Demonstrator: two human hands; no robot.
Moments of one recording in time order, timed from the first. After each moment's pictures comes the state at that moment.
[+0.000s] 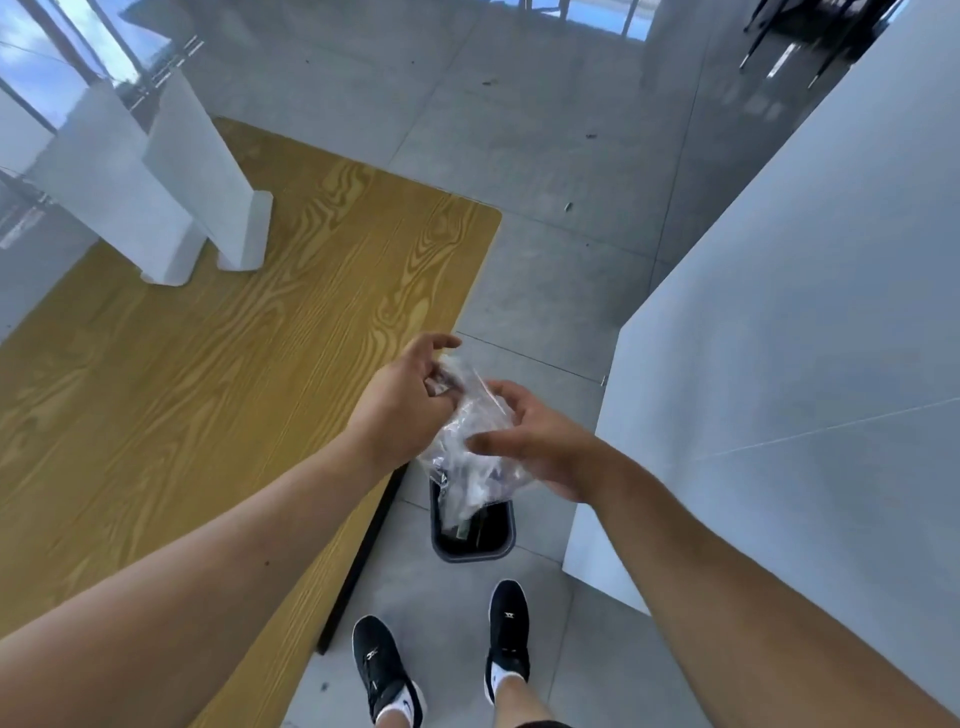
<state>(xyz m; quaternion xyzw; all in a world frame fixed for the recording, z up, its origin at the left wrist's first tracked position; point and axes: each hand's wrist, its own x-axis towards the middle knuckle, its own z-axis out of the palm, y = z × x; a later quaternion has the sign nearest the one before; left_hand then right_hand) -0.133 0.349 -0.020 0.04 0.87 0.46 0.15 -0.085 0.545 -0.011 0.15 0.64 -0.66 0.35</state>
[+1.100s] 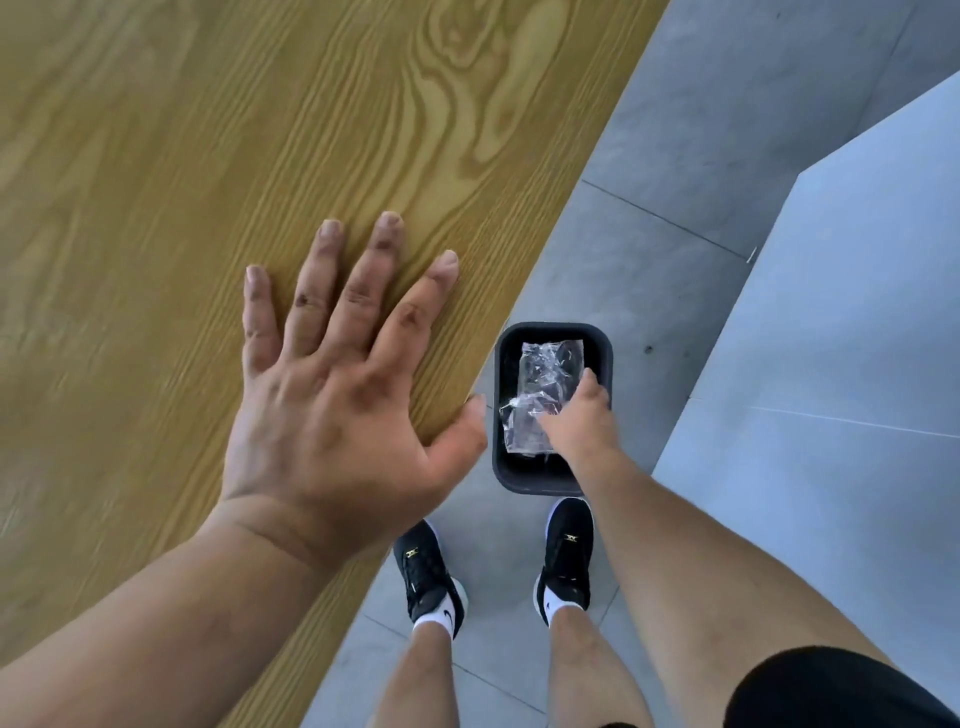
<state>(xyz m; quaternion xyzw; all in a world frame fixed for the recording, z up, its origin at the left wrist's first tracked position) -0.097 0.262 -0.178 0.10 0.99 0.09 0.08 -0.073 0.480 -0.449 0.28 0.85 -0.25 0.37</state>
